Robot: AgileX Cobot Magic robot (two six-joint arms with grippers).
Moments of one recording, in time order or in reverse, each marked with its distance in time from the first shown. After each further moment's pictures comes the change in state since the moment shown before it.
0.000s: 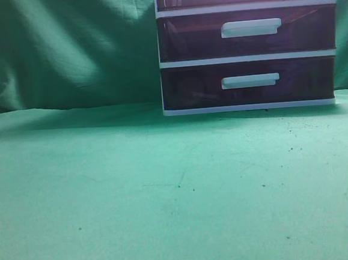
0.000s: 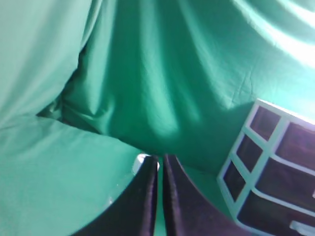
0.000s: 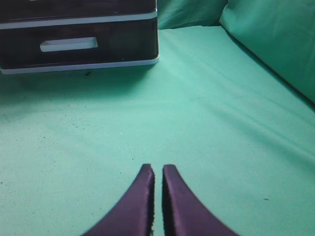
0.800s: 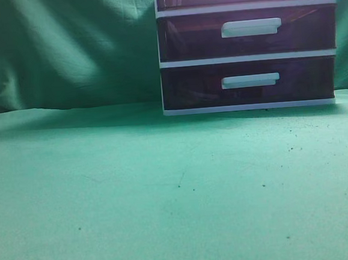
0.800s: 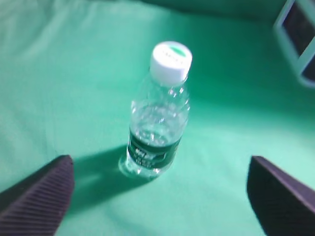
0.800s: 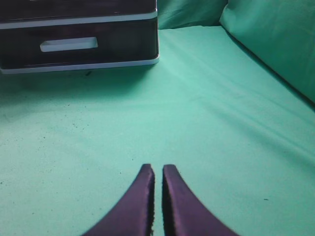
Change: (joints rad) left arm 0.000 0.718 -0.272 0.068 0.178 0.174; right arm 0.000 0.000 0.000 0.000 0.000 0.000
